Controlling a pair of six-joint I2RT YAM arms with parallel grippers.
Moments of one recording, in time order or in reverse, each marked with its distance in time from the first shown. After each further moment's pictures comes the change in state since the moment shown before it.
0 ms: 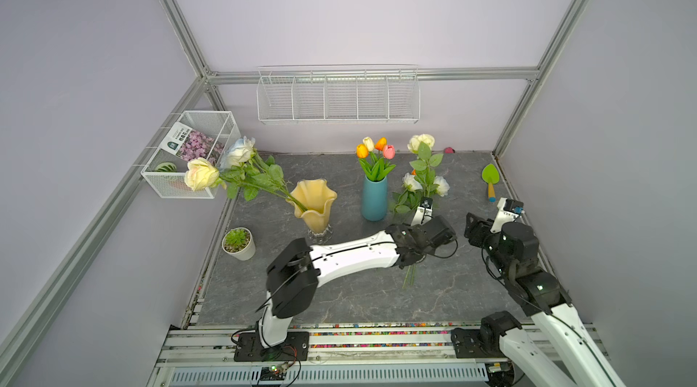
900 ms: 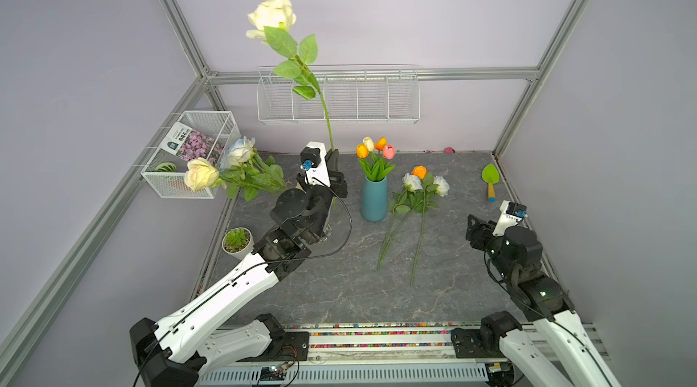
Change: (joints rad) left arm 0.442 -0.789 -0.517 0.806 0.018 0.676; right arm 0.000 0.001 -0.008 -0.003 -0.030 0.000
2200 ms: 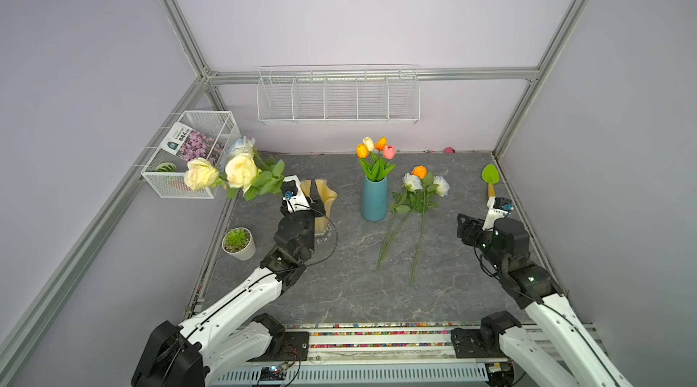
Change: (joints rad) left arm 0.167 -0.065 -0.426 0.189 -0.119 -0.184; right arm 0.000 0.124 -0.005 0.061 -0.082 0.010
